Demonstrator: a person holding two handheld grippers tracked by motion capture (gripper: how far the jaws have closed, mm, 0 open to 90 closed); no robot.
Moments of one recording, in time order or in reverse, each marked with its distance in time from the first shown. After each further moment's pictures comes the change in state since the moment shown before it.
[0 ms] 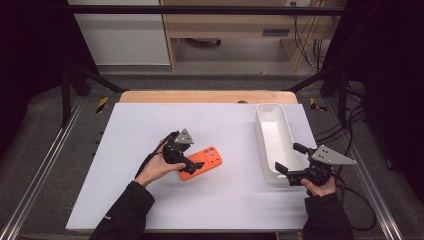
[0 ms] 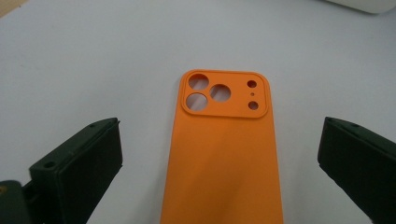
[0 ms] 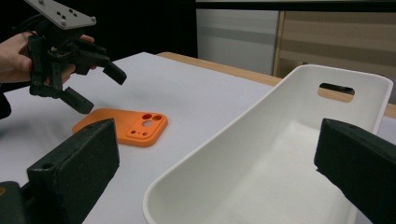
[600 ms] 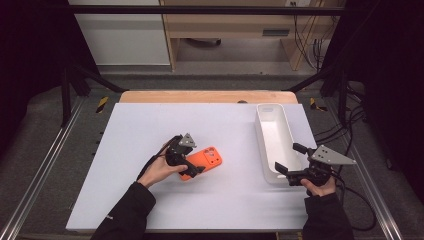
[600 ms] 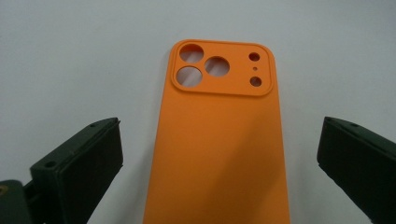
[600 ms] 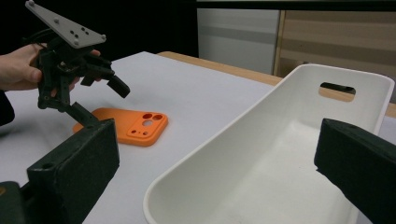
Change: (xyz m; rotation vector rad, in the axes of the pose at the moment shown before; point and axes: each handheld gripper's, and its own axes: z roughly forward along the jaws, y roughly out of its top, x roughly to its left) left arm -0.001 -0.009 0.017 0.075 -0.020 -0.016; right arm 0.000 0.000 0.000 0.002 0.001 0.003
